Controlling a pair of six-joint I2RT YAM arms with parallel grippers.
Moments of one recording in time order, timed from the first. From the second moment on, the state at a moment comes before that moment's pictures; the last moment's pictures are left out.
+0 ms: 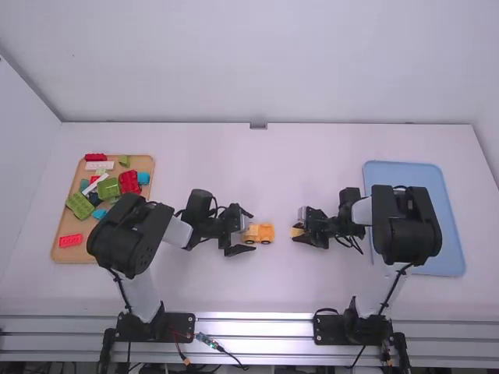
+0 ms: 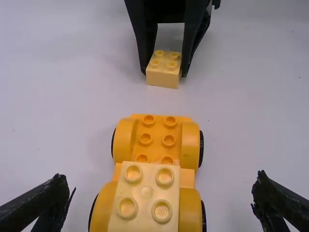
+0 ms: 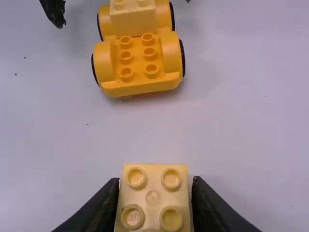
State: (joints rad) left arm -0.29 1.88 0.53 0.53 0.94 0.79; right arm -0.02 1.99 0.74 -0.31 -0.99 -1.48
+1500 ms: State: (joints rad) left arm -0.31 2.04 0.66 0.51 0.97 0.81; right arm 0.17 1.99 0.94 -0.57 -1.10 -1.57
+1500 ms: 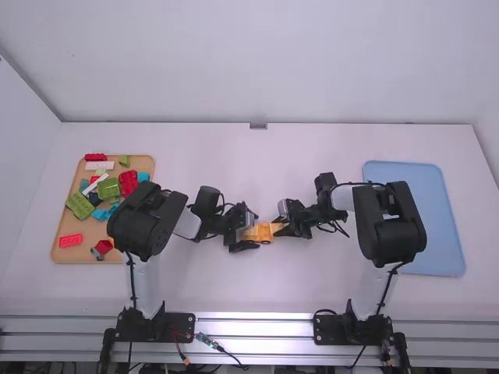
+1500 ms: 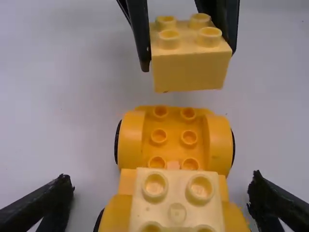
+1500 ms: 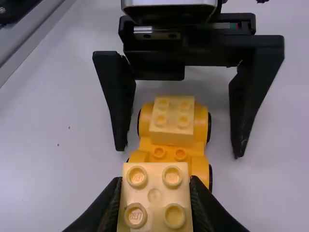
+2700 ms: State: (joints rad) left arm -0.31 2.07 0.66 0.54 0.99 0.82; right arm 0.31 1.75 0.63 0.12 -0.91 -1.00
